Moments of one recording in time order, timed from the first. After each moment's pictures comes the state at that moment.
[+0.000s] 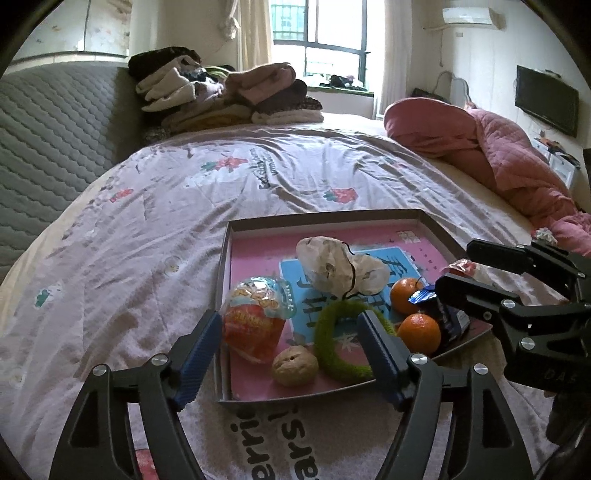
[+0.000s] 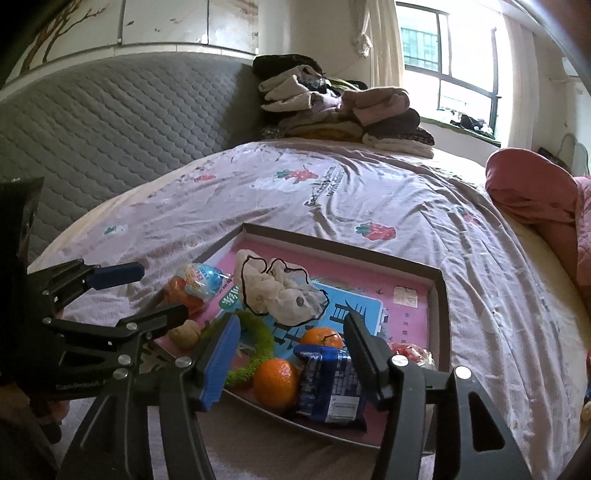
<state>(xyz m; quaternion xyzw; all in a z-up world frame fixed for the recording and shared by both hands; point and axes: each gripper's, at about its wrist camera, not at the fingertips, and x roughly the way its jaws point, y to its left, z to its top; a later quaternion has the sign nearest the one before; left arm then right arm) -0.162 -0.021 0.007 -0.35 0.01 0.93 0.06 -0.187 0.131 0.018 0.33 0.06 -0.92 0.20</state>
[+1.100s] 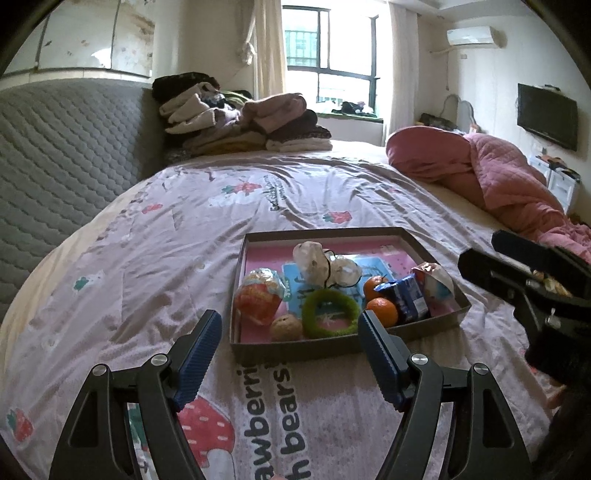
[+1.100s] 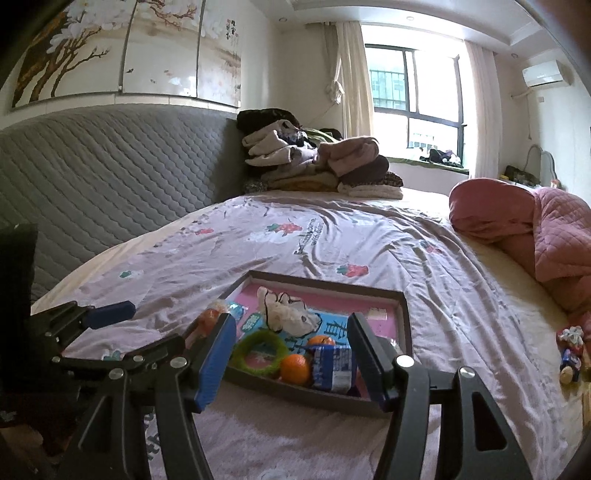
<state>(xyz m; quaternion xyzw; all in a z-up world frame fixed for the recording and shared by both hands) -0.066 -0.016 0.042 -0.30 0.00 0.95 0.04 -0.088 0.139 0.066 0.24 0.03 -0.96 0.16</state>
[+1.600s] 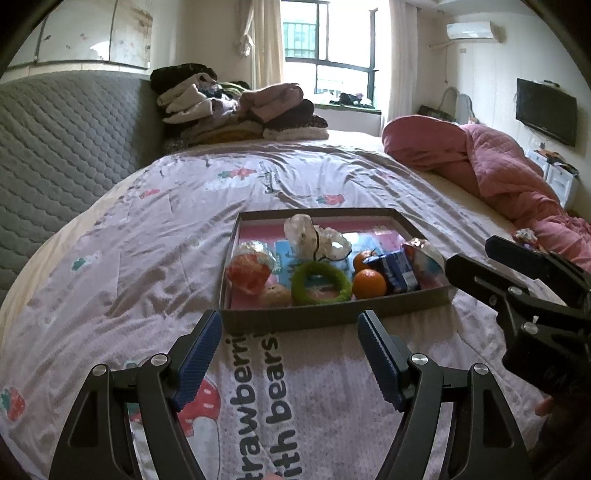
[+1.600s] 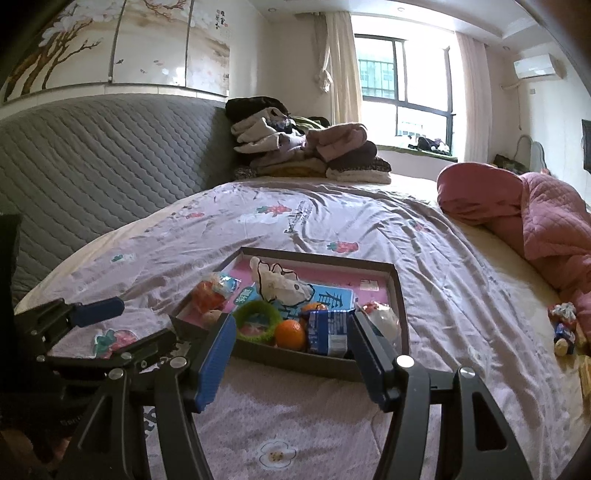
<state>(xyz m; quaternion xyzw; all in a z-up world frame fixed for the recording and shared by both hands) -0.045 -0.005 0.026 -0.32 0.00 0.95 0.04 -0.072 0.143 0.046 0.26 0.02 -0.95 0.14</state>
